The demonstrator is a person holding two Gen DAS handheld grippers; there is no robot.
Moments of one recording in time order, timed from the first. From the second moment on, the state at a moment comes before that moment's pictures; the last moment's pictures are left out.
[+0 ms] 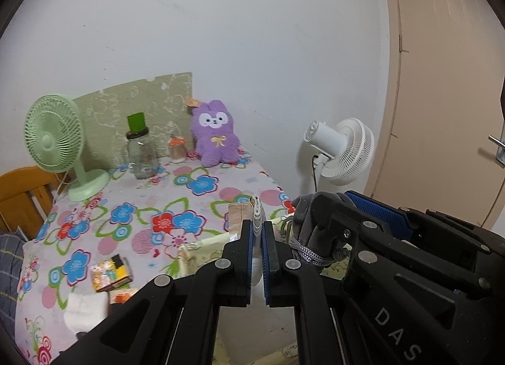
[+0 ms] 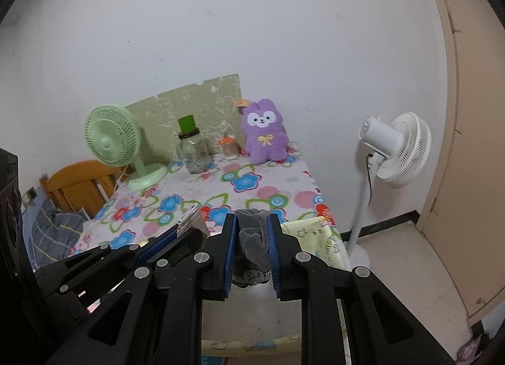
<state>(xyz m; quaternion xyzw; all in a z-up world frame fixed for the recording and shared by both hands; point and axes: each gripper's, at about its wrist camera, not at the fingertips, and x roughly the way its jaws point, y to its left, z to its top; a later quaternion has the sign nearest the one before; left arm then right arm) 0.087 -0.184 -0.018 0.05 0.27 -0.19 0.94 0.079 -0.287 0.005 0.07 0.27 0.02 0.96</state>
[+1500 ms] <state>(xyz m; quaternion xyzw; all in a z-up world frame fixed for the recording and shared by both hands) 0.113 -0.193 -0.063 0.07 0.33 -0.18 0.92 0.110 -0.299 -0.046 0.08 0.32 -0.02 0.95</state>
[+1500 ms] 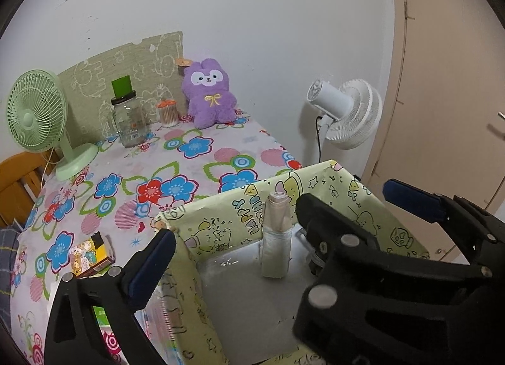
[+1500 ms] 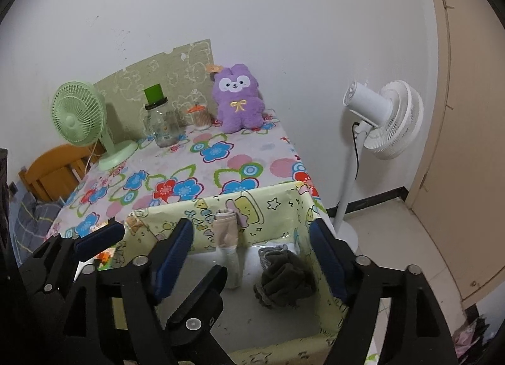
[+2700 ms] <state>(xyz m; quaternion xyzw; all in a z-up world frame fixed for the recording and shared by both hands) 0.056 -0.106 -0.007 0.06 0.25 -0.17 0.95 0.053 -0.207 0.012 0.03 0.25 -0.02 0.97</state>
